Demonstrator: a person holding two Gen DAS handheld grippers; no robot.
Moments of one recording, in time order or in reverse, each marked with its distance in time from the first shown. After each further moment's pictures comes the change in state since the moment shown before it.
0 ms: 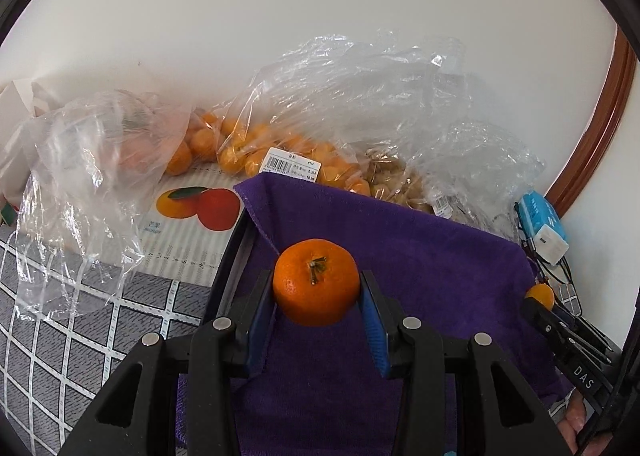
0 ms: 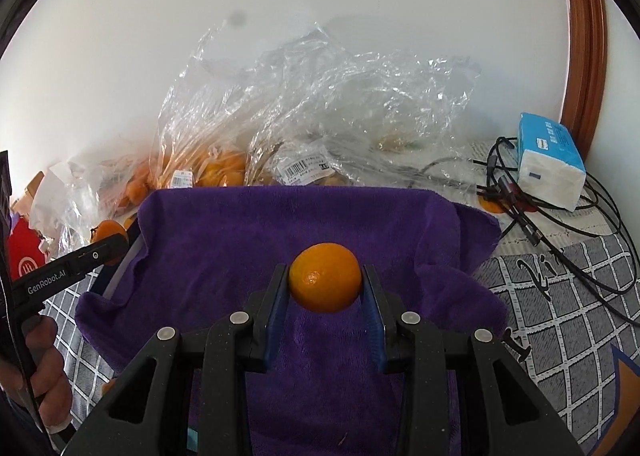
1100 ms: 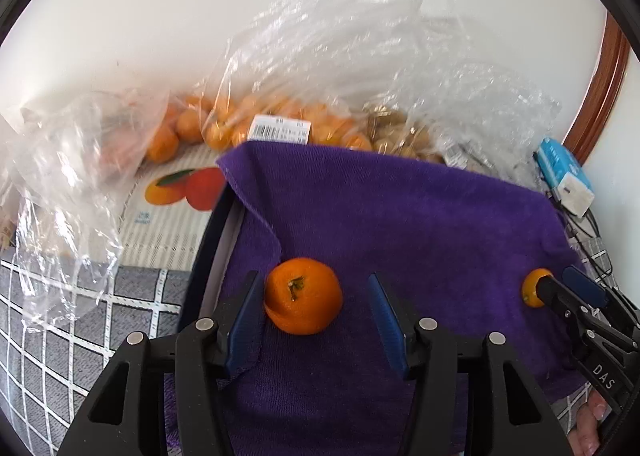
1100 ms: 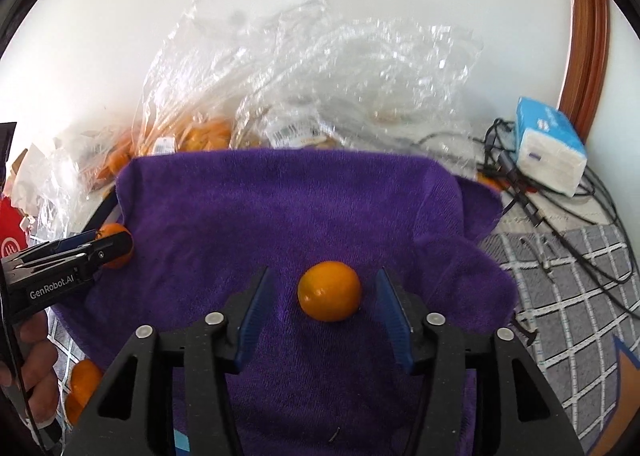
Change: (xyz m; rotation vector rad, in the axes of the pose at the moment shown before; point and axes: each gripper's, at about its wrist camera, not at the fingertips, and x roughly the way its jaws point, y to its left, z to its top) left arm 0.020 -0.018 -0.009 0.115 0.077 0.072; right arm 0.010 0.003 -0.011 -0.033 0.044 -0.064
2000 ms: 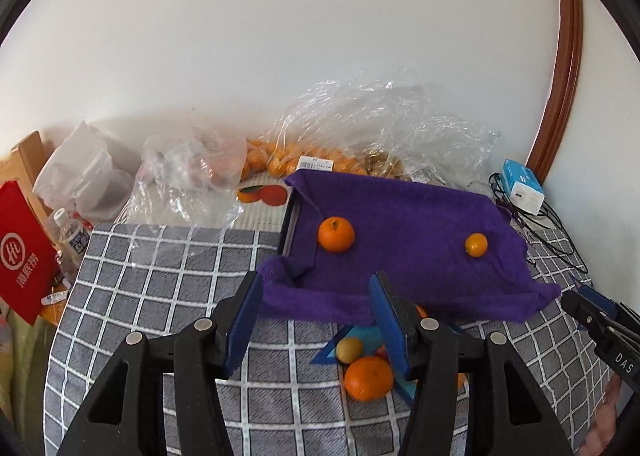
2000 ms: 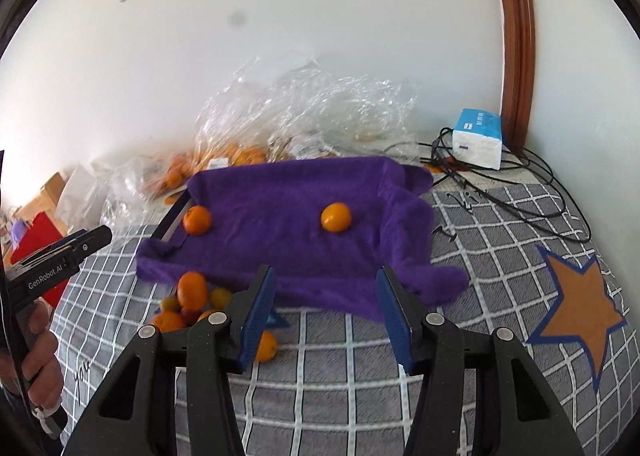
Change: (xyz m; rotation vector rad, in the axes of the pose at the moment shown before) left arm -0.160 0.027 -0.073 -0.006 -0.169 0.033; right arm -0.153 0.010 -0.069 0.075 -0.088 0.026
